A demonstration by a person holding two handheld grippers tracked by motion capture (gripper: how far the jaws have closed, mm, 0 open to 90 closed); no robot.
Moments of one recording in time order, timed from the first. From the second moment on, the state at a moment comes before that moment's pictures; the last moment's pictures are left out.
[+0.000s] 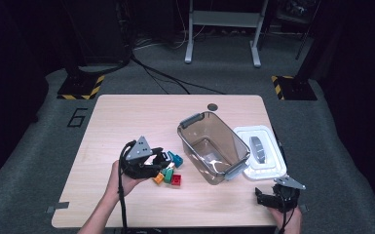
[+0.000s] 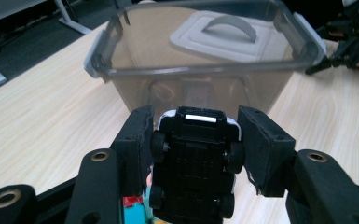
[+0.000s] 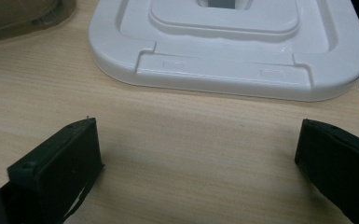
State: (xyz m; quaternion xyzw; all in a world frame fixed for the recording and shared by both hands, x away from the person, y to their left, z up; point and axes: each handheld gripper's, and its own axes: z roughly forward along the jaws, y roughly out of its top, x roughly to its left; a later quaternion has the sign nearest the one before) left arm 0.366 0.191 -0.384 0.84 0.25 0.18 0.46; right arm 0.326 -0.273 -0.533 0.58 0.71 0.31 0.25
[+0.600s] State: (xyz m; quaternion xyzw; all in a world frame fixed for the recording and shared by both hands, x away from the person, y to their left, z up) left arm 0.401 0.142 -0.352 0.84 0.22 0.17 0.47; right arm 0.326 -0.273 -0.533 0.58 0.71 0.31 0.25
